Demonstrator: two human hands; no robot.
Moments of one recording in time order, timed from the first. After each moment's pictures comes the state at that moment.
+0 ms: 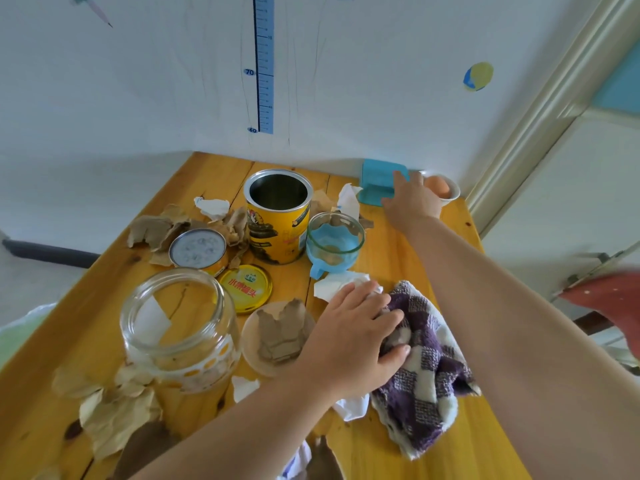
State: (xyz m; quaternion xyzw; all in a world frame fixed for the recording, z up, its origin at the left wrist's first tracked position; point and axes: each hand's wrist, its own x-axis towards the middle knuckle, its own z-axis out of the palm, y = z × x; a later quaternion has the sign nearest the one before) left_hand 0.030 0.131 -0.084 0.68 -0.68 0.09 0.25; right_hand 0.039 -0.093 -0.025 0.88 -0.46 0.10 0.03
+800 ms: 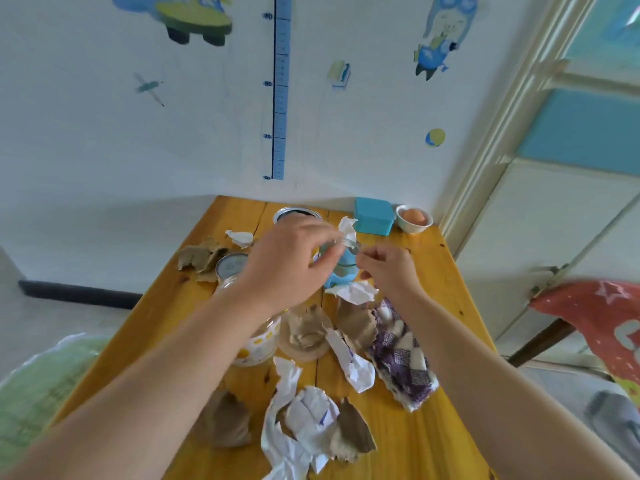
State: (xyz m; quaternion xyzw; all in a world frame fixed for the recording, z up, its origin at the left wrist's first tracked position) left_hand 0.096 0.211 0.059 0.68 -0.63 0.09 0.38; right_hand -0.015 0.066 0.014 0.77 -0.42 0.28 -0.39
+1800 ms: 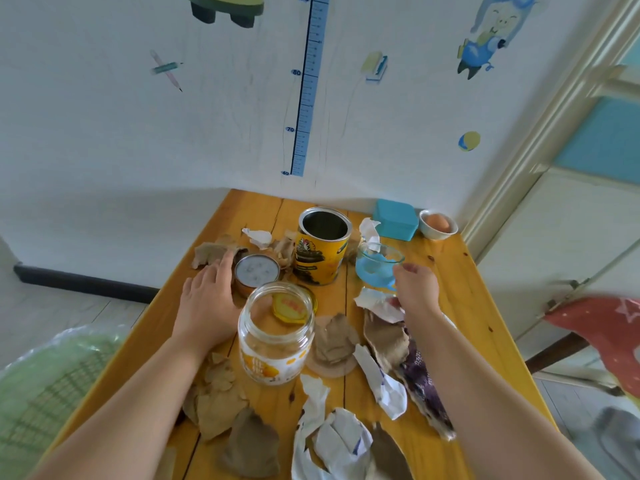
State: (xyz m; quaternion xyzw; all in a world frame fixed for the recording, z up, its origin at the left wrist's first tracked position) left_hand 0.214 0.250 -0.067 0.87 -0.41 -0.05 0.25; right_hand 0.014 0.053 -0.019 0.58 -0.58 0.33 -0.47
